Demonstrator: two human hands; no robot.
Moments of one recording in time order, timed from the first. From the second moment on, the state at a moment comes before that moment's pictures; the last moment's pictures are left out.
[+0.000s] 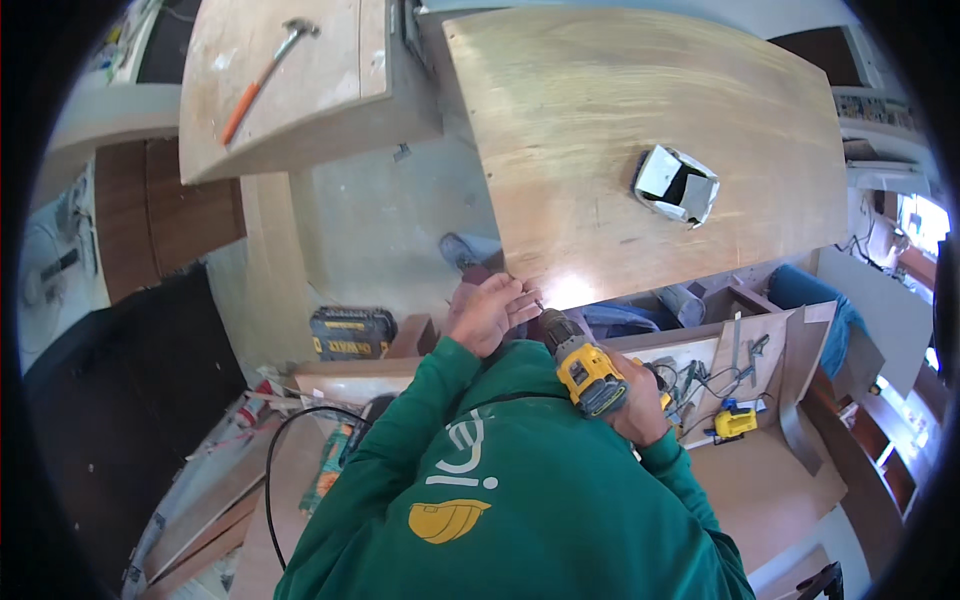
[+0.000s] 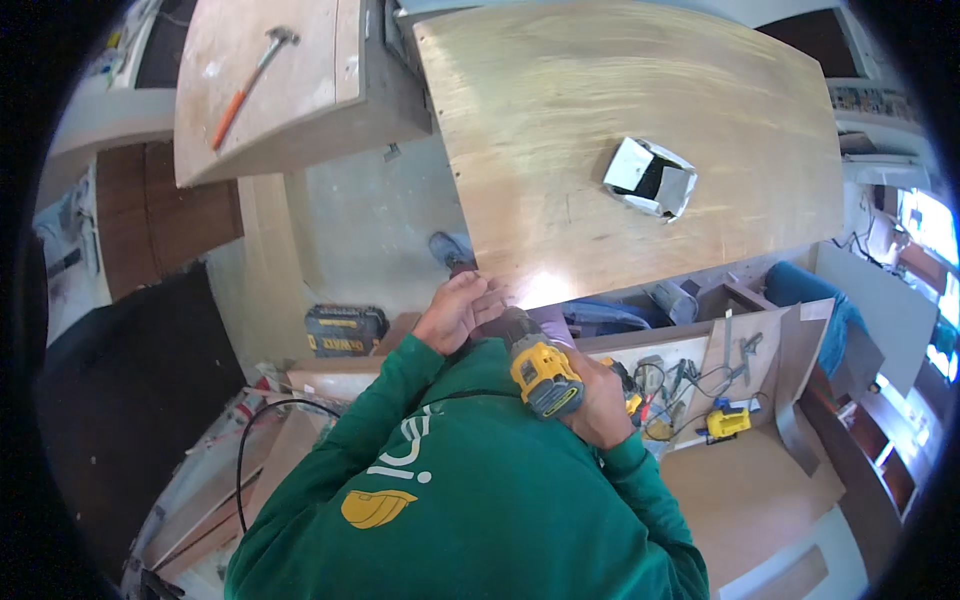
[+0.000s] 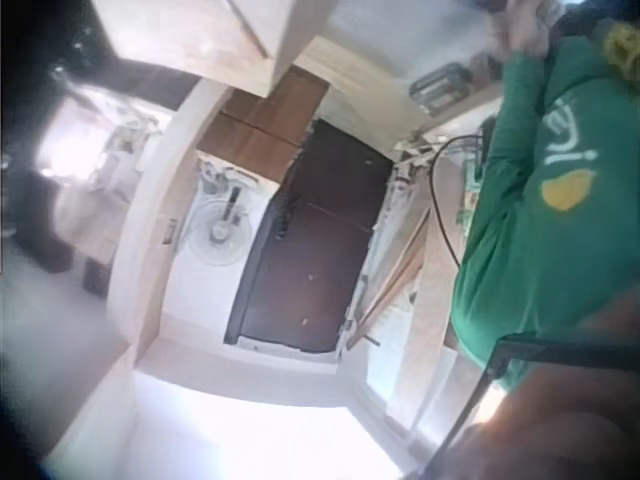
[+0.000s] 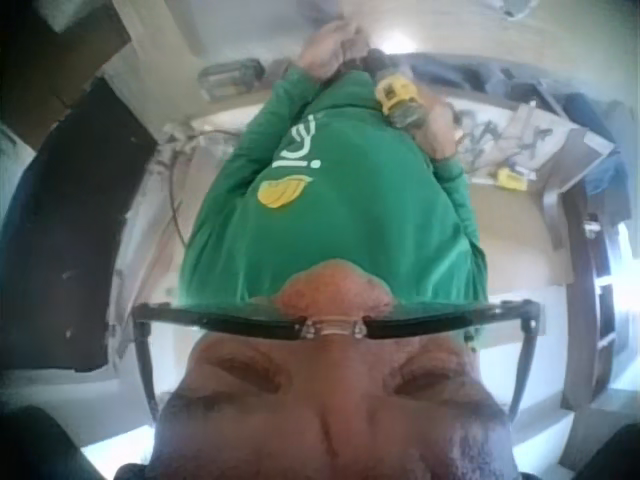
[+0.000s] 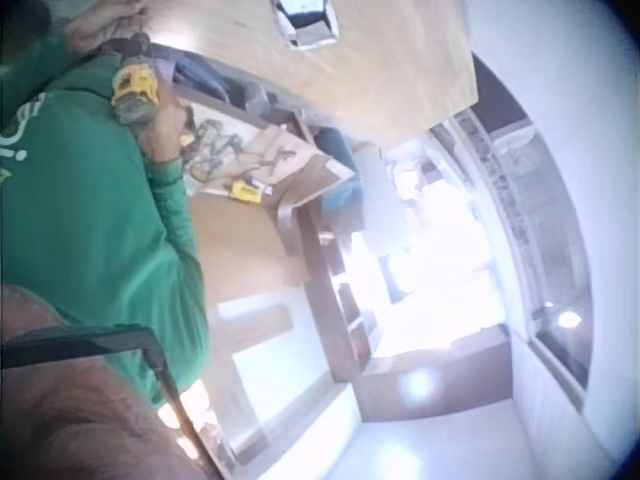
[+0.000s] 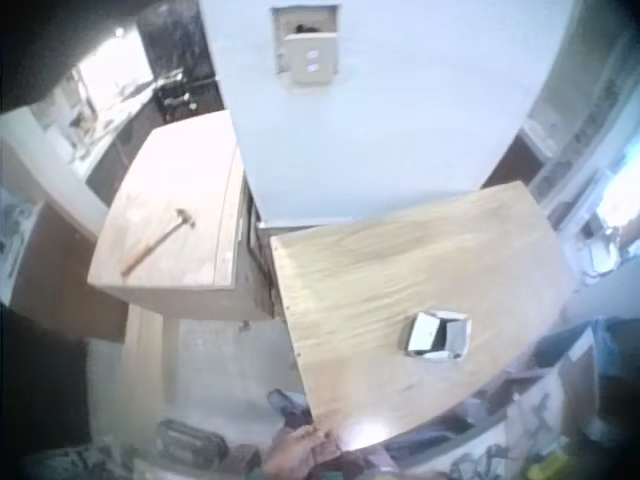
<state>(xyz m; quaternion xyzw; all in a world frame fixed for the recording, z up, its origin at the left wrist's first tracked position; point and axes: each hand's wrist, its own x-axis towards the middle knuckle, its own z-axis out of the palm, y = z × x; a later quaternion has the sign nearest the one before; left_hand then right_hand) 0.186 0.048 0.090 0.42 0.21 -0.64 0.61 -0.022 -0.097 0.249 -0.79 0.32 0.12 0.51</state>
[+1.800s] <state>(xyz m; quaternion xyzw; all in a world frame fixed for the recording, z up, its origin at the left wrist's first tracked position) 0.218 0.035 0.035 0.32 0.28 -0.66 0.62 0.064 -0.075 0.226 -0.82 0.35 0.17 0.42</state>
